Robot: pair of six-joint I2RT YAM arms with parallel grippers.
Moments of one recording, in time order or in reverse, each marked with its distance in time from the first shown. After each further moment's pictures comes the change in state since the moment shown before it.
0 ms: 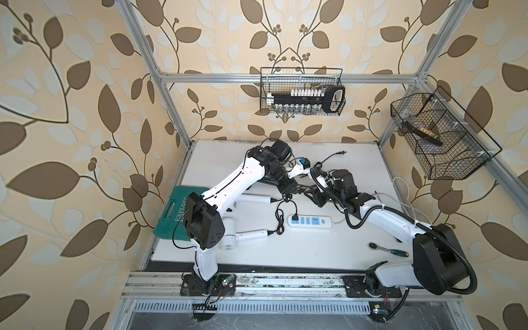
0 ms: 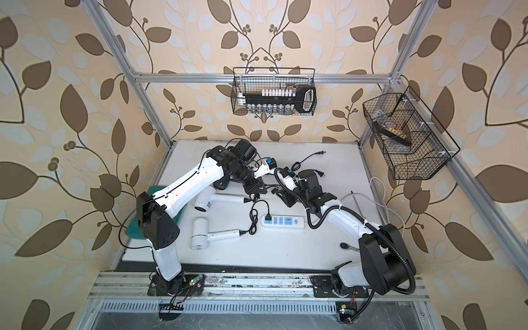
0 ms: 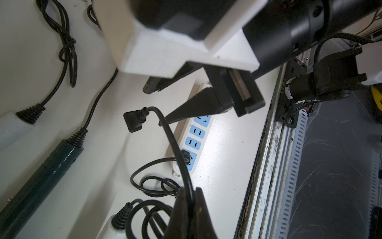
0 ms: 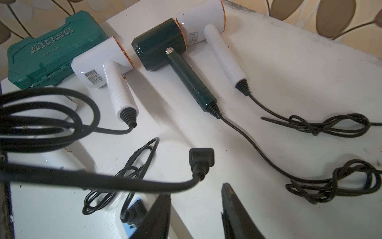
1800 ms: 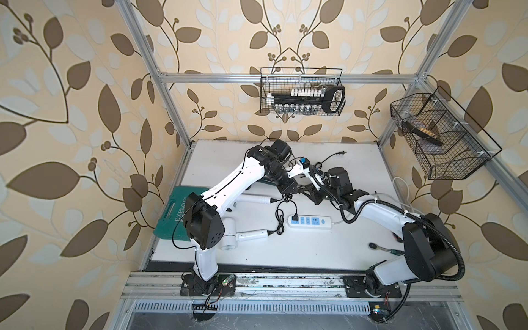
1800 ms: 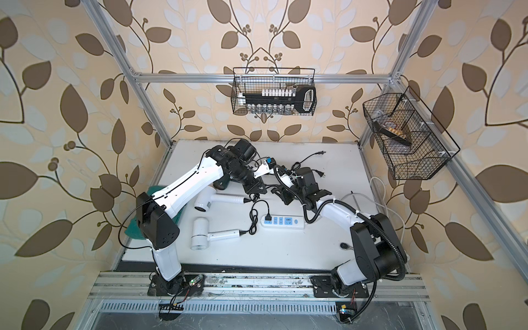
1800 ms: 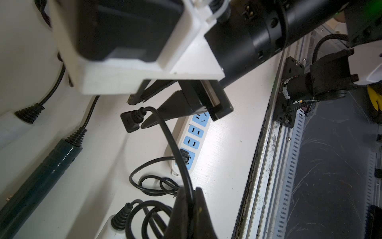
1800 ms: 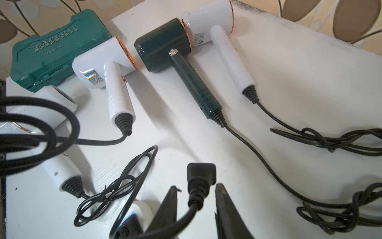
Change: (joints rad) left arm 0.000 0.000 0.007 -0.014 0.006 0.000; right arm 0.000 0.100 0.041 0.043 -0.039 -0.019
